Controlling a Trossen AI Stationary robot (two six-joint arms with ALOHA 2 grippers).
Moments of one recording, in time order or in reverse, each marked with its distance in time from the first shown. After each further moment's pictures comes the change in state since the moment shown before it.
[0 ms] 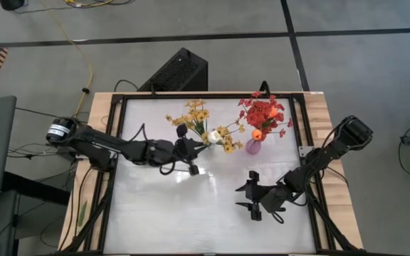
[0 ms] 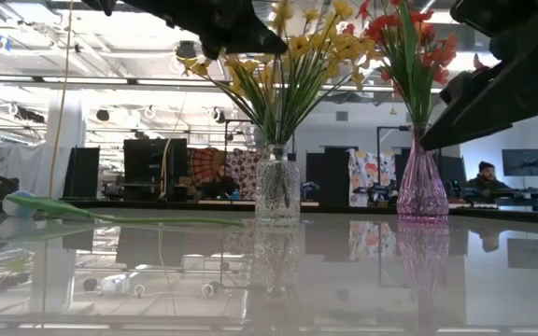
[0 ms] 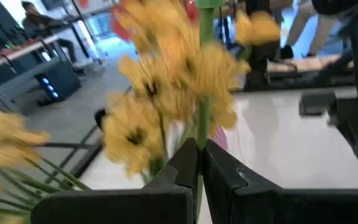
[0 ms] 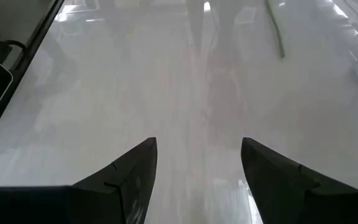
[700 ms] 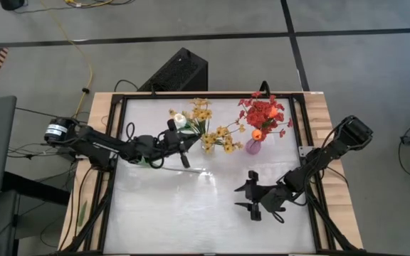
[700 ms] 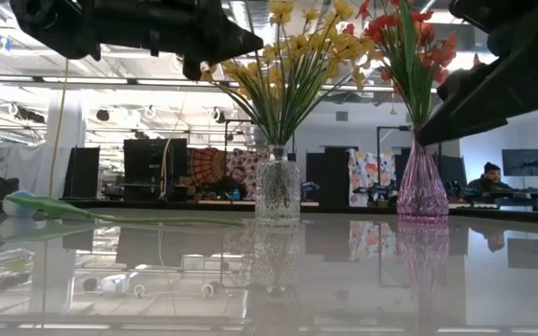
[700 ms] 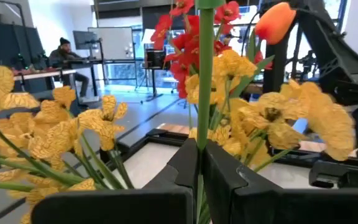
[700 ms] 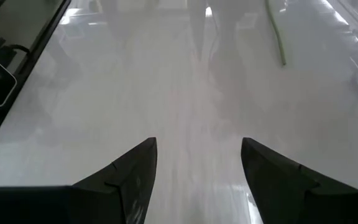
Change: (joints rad) left arm 0.077 -0.036 -0.285 0.586 0.055 -0.077; right arm -0.002 0.000 0.000 0.024 0.000 -0.026
